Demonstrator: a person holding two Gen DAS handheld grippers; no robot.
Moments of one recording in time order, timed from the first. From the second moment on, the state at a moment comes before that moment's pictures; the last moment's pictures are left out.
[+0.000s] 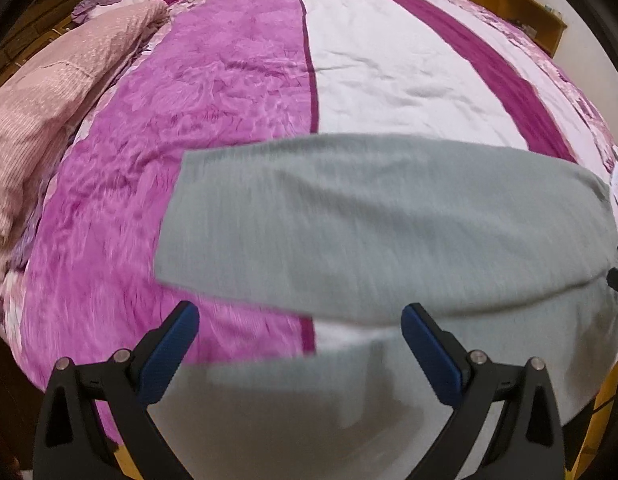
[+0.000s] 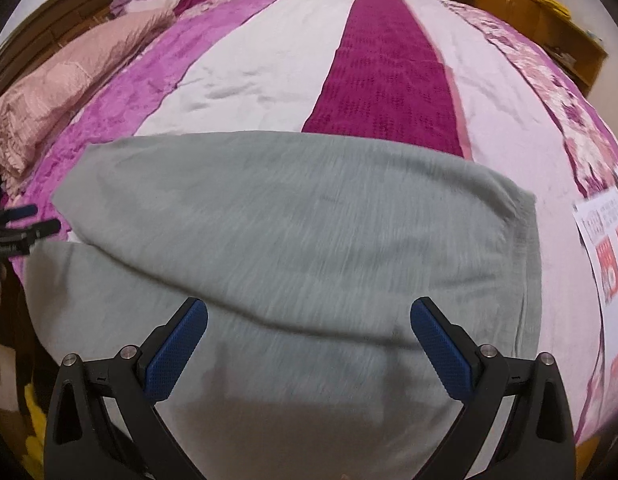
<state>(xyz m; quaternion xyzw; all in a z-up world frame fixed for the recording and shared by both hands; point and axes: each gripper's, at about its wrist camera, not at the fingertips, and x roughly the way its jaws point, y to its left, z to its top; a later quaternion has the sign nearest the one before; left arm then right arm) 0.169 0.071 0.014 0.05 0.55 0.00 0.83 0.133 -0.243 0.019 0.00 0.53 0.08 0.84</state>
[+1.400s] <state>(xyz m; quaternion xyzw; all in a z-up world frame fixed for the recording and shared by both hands) 0.260 0.082 -0.056 0.10 0.58 -0.11 0.80 0.233 -0.278 -0.046 -0.06 0.57 0.09 0.81</state>
